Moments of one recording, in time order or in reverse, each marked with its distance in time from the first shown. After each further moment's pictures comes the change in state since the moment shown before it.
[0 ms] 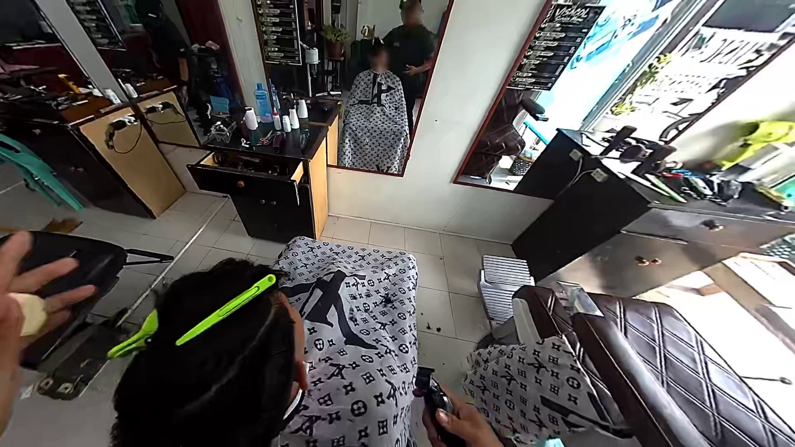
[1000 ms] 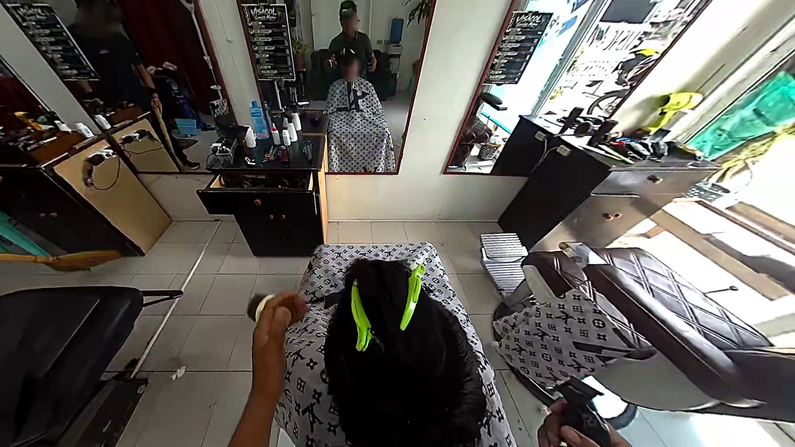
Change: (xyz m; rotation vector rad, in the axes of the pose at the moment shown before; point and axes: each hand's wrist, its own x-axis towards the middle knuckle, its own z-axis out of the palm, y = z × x) left_hand 0.030 -0.131 0.056 -0.647 -0.207 0.001; right_hand -0.040 0.045 0.183 -0.129 0.587 -0.502
